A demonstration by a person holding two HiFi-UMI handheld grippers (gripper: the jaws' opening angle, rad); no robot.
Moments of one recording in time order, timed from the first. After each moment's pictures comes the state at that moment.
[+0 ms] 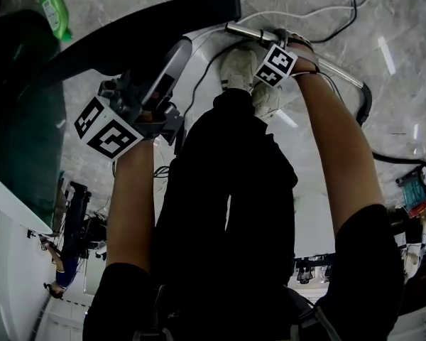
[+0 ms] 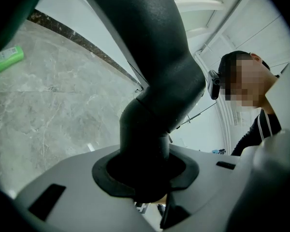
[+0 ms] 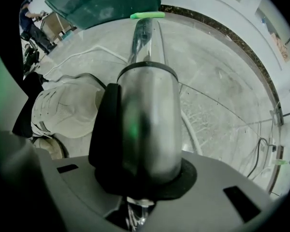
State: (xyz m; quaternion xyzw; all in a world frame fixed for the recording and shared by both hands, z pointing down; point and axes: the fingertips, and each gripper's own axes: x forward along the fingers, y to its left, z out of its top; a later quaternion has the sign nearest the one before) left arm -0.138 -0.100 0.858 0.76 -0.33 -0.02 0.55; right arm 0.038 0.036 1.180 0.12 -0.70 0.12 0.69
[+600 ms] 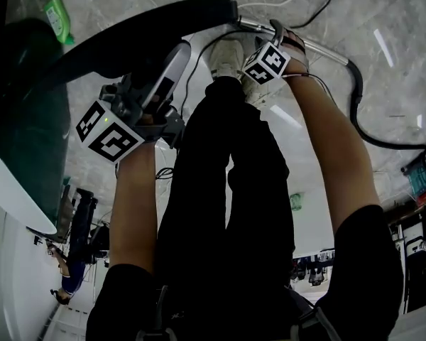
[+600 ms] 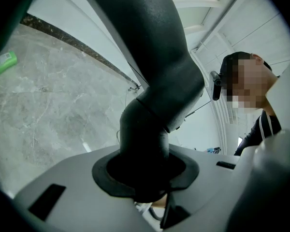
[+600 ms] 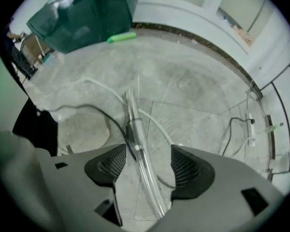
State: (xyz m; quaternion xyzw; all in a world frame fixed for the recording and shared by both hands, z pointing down) left arm -0.097 -0.073 0.786 0.78 -0.31 -0.02 0.55; right arm 0.053 0.028 1.094 0.26 -0.71 0.16 0.64
